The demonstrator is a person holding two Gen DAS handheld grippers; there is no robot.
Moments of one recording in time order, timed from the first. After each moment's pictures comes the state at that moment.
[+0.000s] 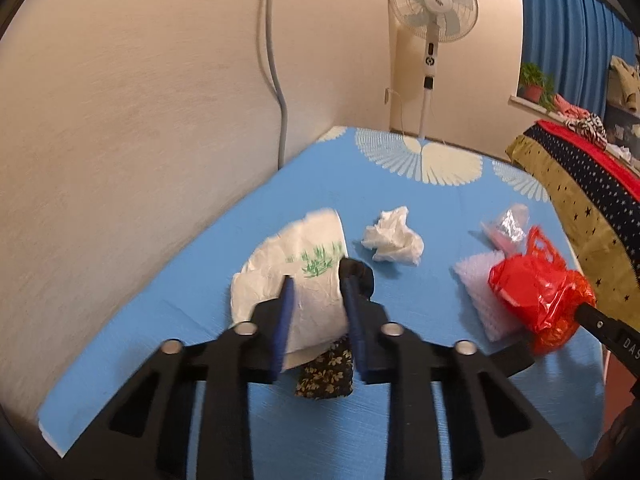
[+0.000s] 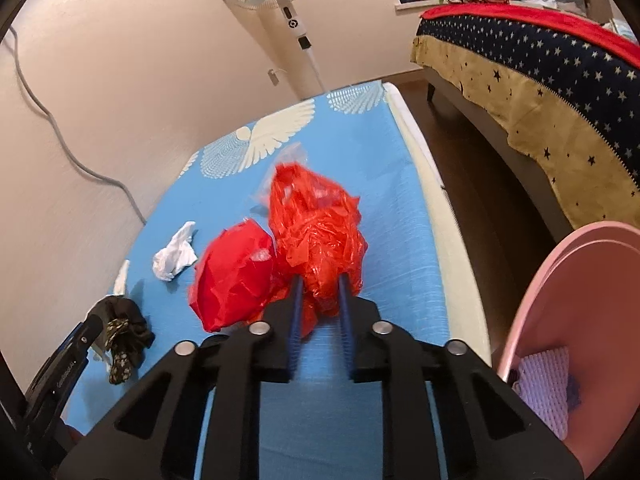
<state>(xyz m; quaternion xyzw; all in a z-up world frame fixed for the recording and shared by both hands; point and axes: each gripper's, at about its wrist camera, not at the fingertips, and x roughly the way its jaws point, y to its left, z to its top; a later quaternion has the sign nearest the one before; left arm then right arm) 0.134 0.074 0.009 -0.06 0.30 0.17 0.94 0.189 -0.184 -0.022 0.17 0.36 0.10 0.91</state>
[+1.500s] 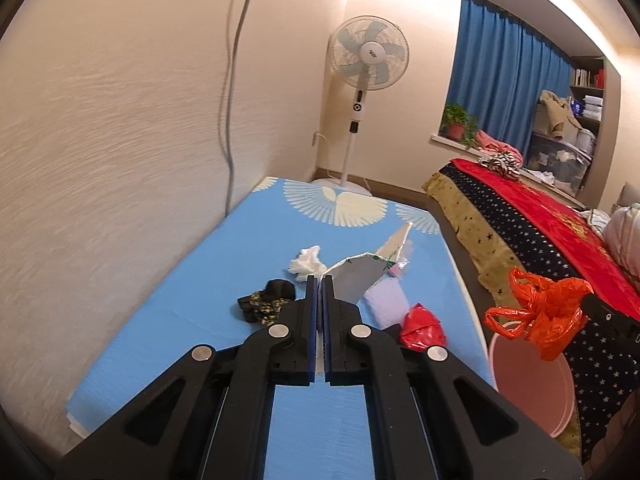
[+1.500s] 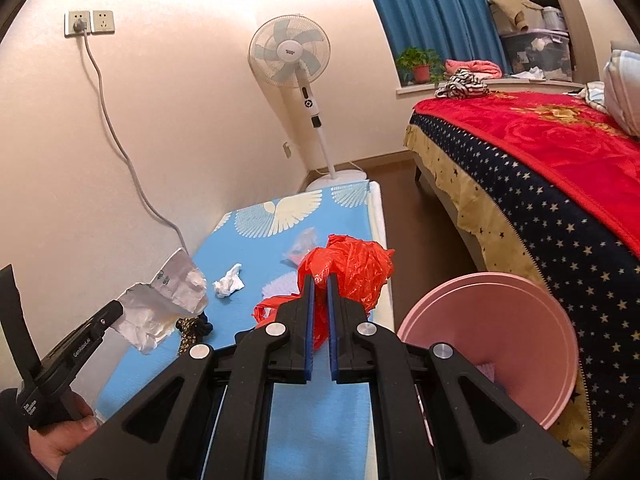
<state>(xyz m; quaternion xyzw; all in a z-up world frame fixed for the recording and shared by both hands) 0.040 0.057 0.081 -0.09 0.24 0.03 0.97 0.035 -0.233 0.087 0.14 0.25 0.08 0.96</state>
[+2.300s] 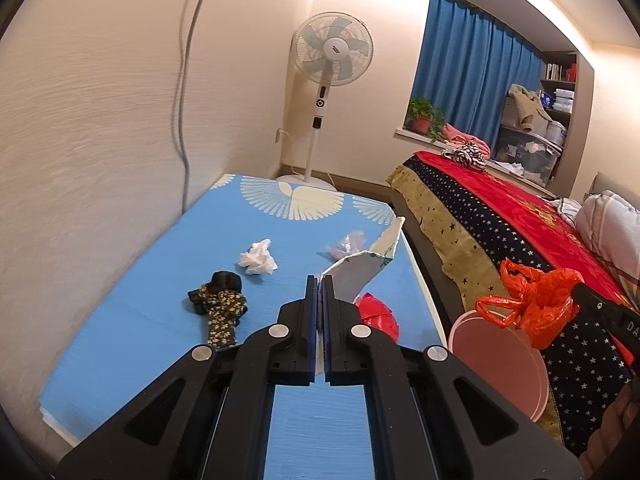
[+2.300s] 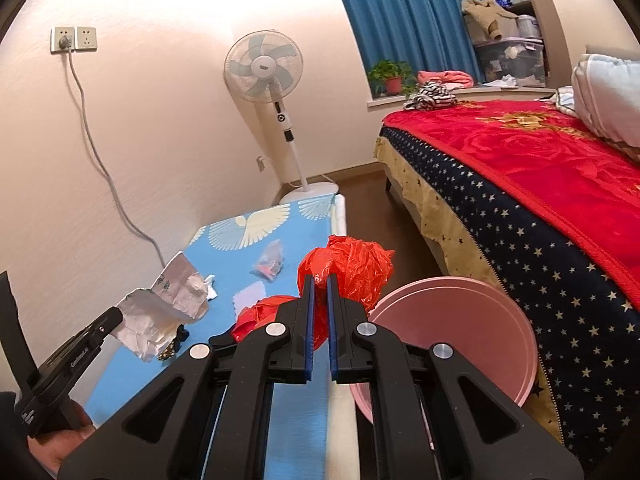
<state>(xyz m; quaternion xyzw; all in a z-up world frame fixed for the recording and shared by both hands) 0.038 0.027 0.083 -0.09 0.24 -0.03 0.97 0.011 -0.263 0.095 0.14 0.23 0.03 0.96</state>
